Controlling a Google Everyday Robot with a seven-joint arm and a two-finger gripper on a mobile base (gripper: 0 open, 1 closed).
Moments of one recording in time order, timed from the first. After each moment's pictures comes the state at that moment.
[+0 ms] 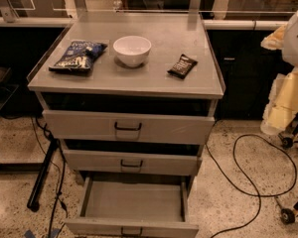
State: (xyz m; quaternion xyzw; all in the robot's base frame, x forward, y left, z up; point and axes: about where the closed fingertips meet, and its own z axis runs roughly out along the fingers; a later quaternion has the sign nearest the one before) arm 0.439 -0.215 0.983 -0.60 0.78 -0.04 0.17
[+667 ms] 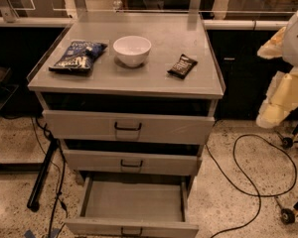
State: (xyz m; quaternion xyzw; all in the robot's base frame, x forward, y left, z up) arm 0.439 -0.215 0.983 -0.60 0.78 -0.04 0.17
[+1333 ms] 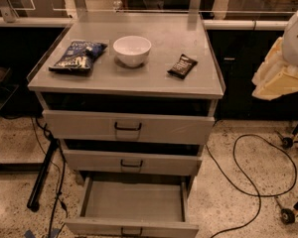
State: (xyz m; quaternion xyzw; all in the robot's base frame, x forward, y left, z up) arm 0.439 -0.215 0.983 -0.60 0.78 -0.04 0.17
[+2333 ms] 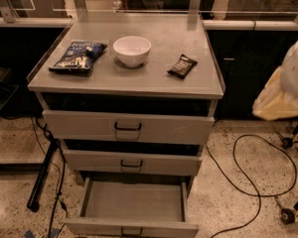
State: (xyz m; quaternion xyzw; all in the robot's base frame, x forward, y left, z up) arm 0.424 -0.220 0.949 -0.58 0.80 -0.04 0.17
